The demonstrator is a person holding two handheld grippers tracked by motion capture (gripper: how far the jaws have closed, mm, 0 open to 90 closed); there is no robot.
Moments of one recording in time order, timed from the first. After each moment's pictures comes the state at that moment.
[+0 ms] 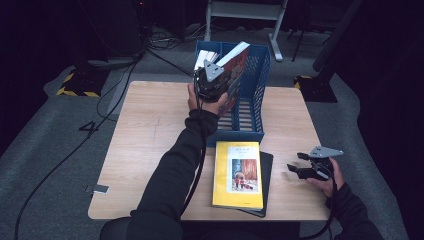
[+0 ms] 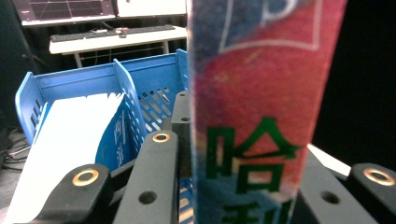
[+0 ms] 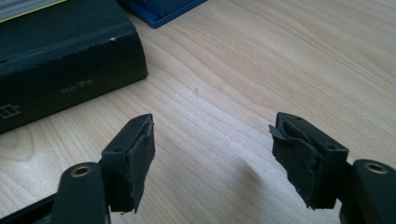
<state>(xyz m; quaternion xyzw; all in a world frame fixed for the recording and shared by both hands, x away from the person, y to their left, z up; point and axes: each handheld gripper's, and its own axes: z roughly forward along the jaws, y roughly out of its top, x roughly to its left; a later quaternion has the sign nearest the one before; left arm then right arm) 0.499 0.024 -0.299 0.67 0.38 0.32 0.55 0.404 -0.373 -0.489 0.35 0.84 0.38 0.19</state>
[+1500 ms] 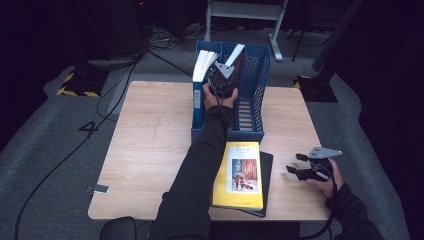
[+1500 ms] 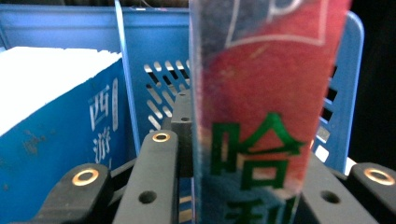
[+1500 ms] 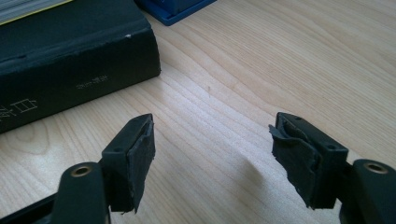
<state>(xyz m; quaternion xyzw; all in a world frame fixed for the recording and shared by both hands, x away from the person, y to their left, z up) 0.556 -0.018 -0.350 0.63 0.46 0.33 0.52 0.403 -0.371 -0.490 0.34 0.84 0.38 0.18</state>
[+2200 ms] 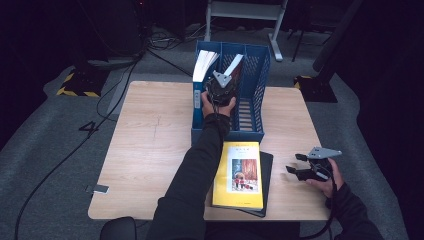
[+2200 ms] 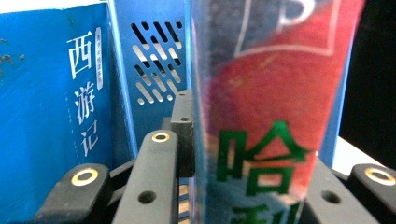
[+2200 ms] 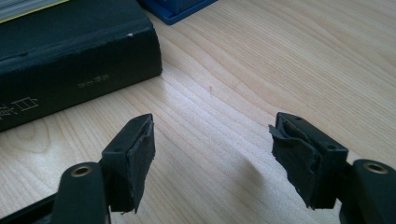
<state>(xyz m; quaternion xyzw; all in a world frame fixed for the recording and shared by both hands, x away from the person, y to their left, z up) 0.548 -0.011 -0.373 0.65 0.45 0.31 0.53 0.403 -0.370 -0.489 0.33 0.85 0.38 0.18</state>
